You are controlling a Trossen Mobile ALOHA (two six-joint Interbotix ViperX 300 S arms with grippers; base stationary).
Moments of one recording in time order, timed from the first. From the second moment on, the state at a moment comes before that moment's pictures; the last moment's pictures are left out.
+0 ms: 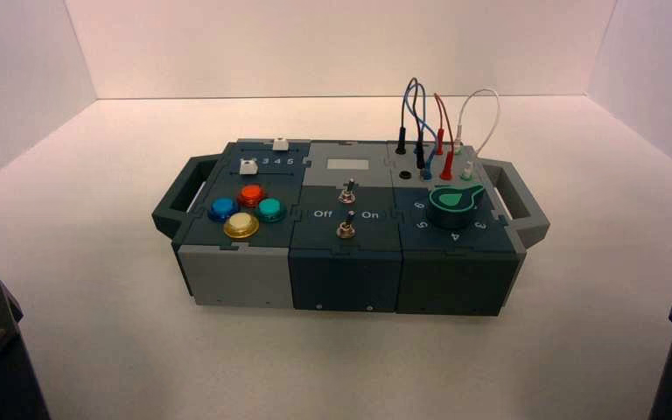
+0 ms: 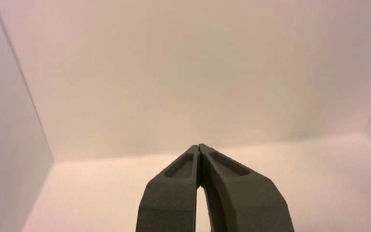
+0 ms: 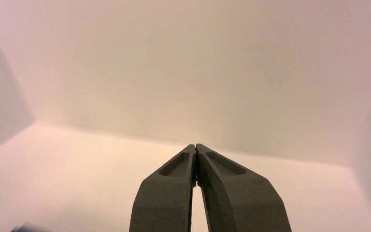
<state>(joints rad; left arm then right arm) -0.18 -0.76 0.97 -0.03 0.08 -0.02 0.27 -0.71 1.04 0.02 -0.13 0.01</state>
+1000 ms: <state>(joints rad) -0.45 0.24 0.52 -0.03 0.27 -0.02 0.40 0.15 0.70 0.08 0.08 0.01</state>
